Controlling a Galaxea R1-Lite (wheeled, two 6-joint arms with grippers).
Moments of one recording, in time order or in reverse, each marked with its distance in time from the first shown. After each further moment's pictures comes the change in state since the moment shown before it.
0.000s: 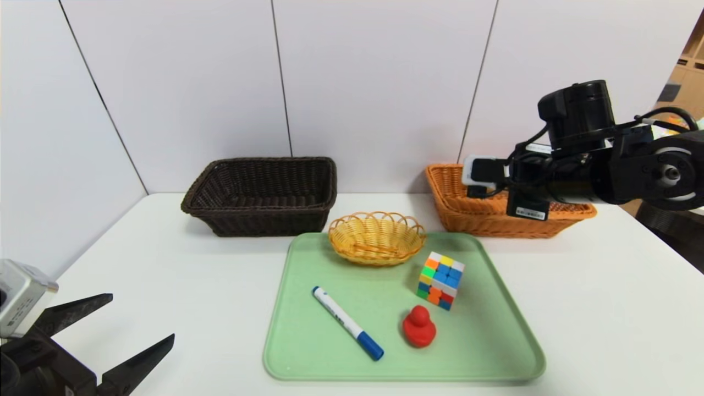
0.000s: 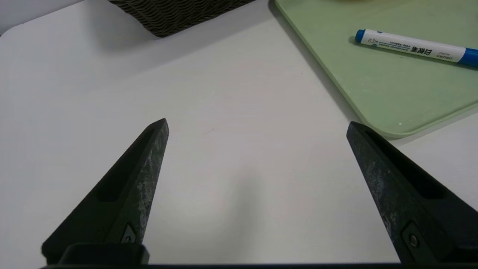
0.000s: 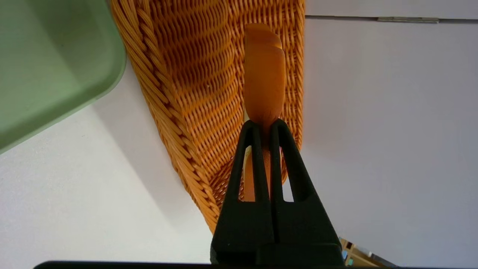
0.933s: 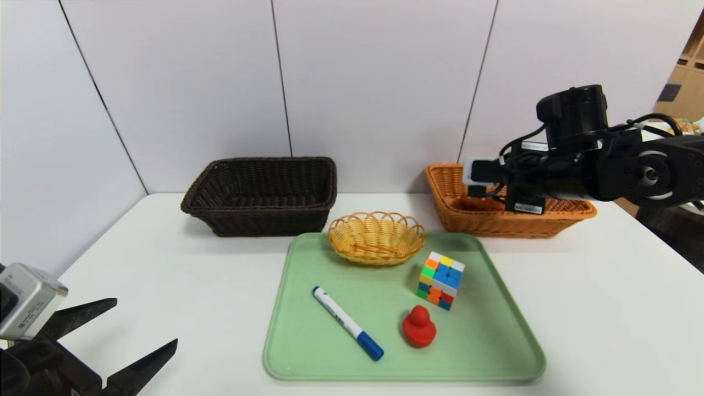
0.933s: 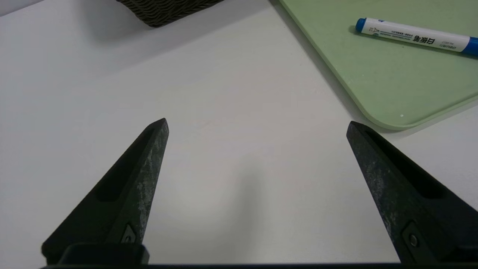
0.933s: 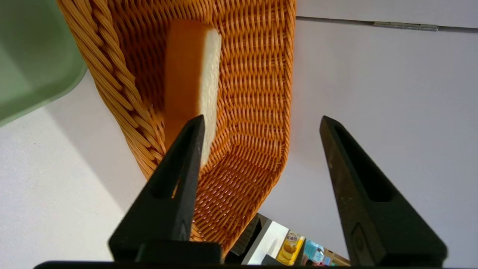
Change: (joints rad) left arm 0.000 0.009 0.011 -0.001 -0.005 -0.001; right arm -0.045 0.048 -0.015 -0.070 0.035 -0.082
